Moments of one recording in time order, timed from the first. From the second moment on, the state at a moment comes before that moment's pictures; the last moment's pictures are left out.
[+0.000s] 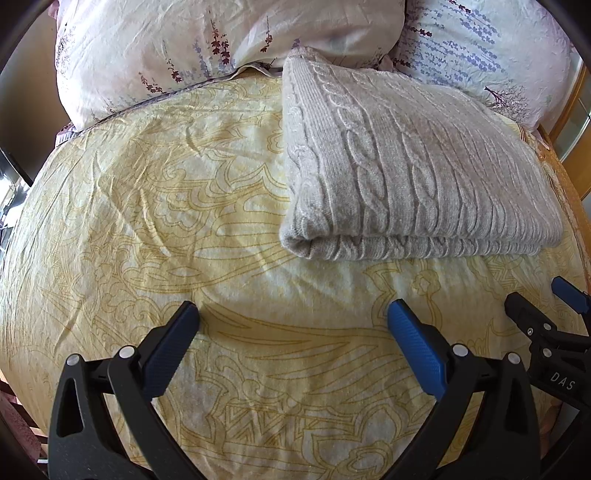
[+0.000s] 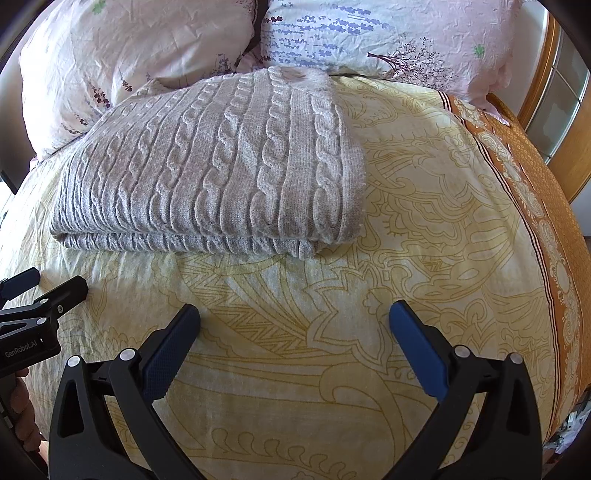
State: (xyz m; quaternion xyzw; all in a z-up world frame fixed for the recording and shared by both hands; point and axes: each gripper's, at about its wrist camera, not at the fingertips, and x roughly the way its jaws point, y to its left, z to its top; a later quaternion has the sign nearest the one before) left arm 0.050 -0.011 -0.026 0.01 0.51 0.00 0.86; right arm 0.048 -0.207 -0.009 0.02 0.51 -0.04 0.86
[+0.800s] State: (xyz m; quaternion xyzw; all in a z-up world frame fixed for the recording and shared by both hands) left arm 0.051 -0.011 -0.026 0.01 0.51 0.00 0.86; right arm 0.048 -0.207 -0.009 0.02 0.51 -0.04 0.86
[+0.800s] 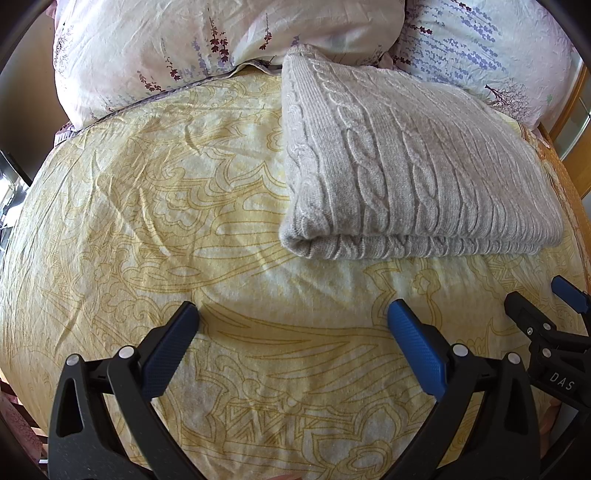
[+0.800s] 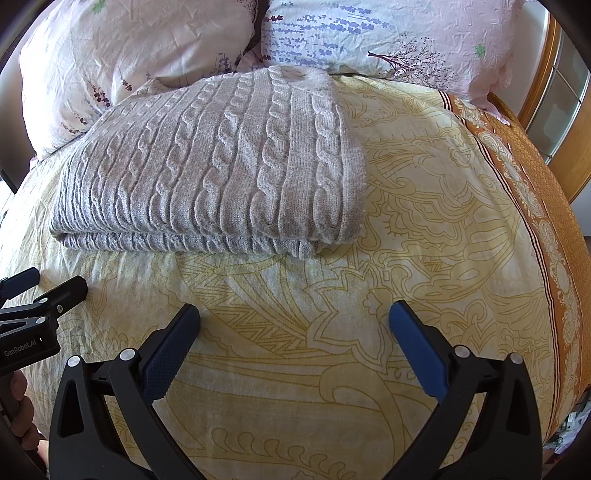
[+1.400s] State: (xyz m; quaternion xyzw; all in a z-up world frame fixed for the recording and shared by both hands) left arm 0.052 -0.011 -0.026 0.01 0.52 0.00 0.86; right arm 0.048 -0.206 -0.008 0.02 0.51 -0.04 0.86
